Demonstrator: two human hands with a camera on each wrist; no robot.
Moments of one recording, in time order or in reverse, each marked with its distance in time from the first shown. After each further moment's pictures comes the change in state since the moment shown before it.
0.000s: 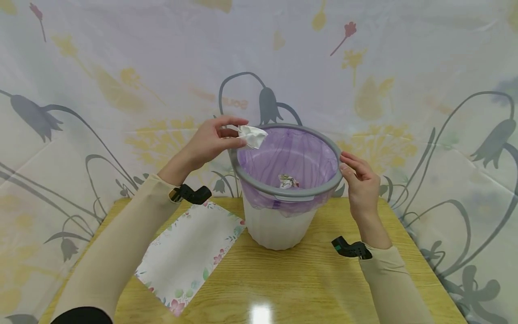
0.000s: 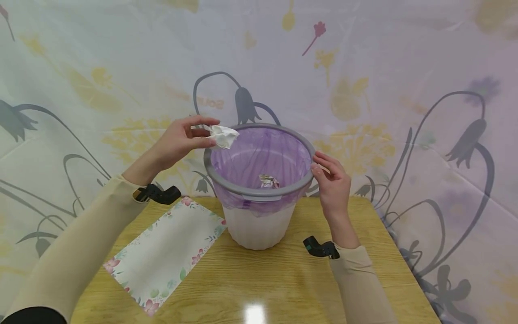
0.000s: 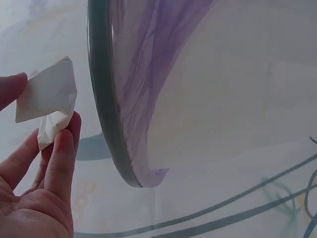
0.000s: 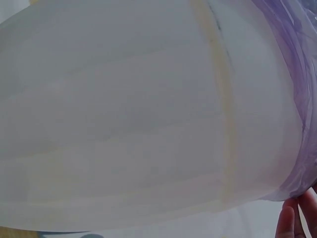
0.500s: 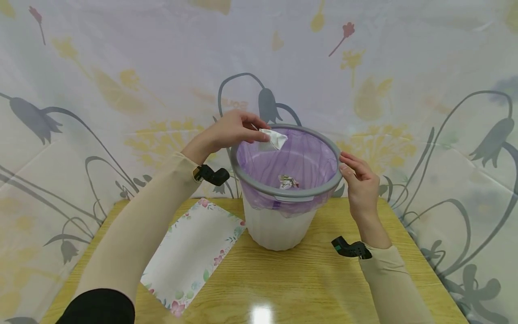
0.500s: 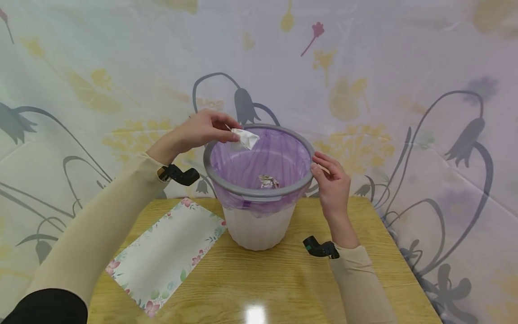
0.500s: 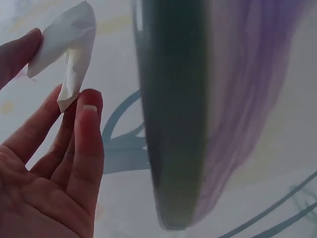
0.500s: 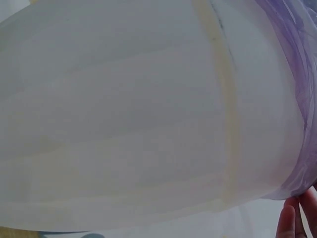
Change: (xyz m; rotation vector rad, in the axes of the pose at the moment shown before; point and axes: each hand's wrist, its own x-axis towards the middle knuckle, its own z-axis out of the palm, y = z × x) left_hand 0.050 0.017 0.015 0.213 -0.188 -0.062; right_hand 0.000 0.001 0.000 0.005 0.004 0.000
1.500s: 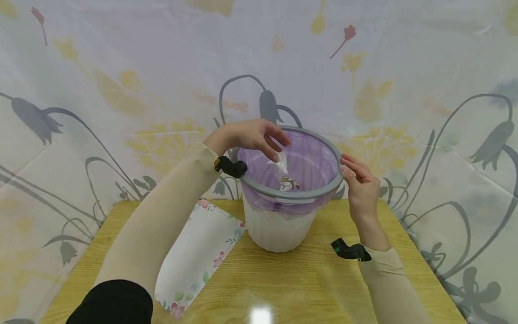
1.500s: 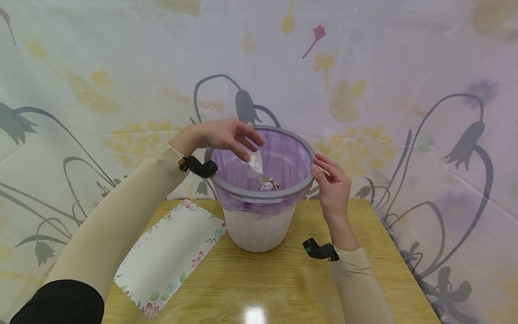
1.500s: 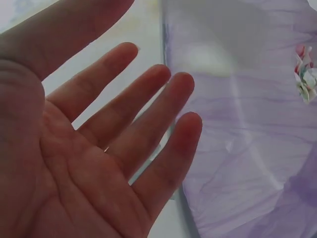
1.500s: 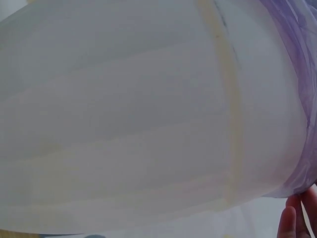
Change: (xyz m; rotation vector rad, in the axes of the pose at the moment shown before) left_hand 0.032 0.014 0.017 0.029 -0.388 -0.094; right_hand -0.001 0.004 -0.002 0.031 0.013 0.005
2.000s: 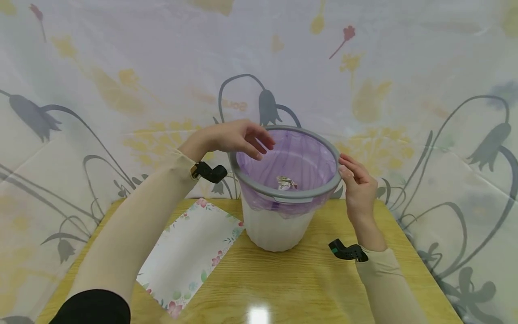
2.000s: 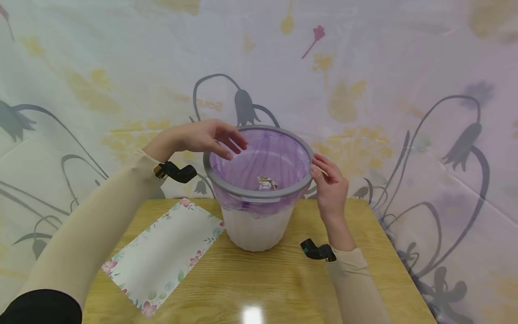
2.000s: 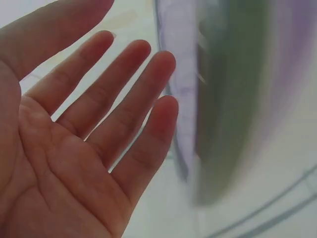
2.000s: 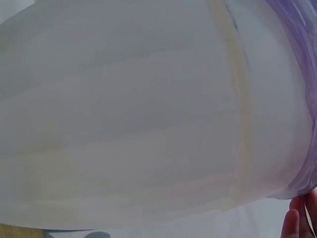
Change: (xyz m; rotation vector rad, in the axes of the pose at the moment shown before) left_hand -0.039 -0.011 -0.010 0.018 0.013 0.066; right_hand -0.001 0.002 0.004 -0.053 -0.001 0.015
